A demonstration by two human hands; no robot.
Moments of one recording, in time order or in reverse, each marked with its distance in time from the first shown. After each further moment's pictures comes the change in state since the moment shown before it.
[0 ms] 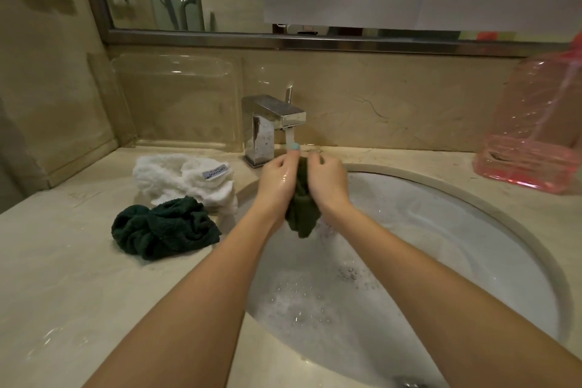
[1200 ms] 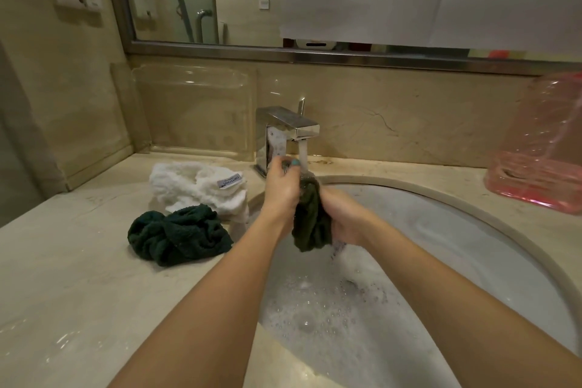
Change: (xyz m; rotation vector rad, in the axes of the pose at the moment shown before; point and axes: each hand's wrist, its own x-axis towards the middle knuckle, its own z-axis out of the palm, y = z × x) left_hand 0.020 -0.005 -0.006 -0.010 0.141 0.067; right_hand 0.005 0.020 -0.009 0.260 -0.509 0.367
